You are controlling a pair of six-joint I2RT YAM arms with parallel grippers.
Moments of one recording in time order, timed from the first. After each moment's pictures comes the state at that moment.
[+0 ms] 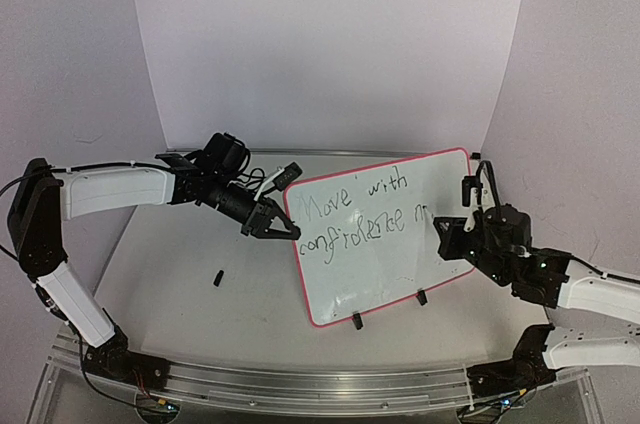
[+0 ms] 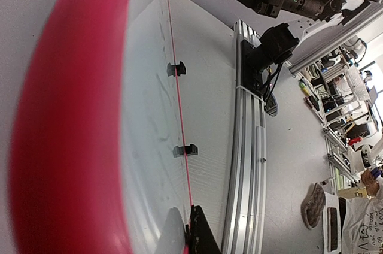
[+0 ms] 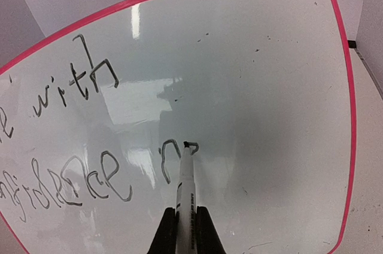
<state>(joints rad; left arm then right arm) -0.70 1.62 1.18 -0.38 0.89 0.08 0.79 0.87 0.48 0.01 0.42 0.42</state>
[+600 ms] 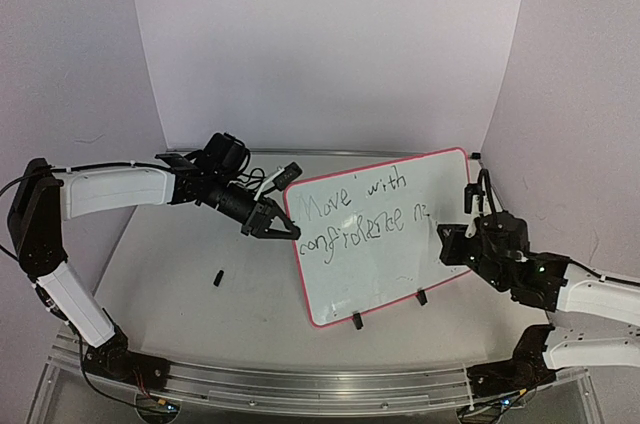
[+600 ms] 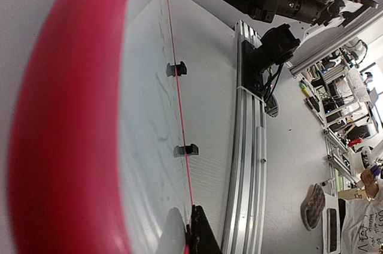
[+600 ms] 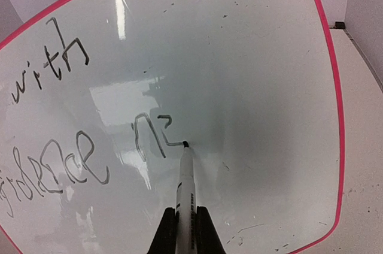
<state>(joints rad) -0.70 1.62 1.18 -0.38 0.89 0.07 0.79 0.85 0.44 -0.01 0.46 0.48</state>
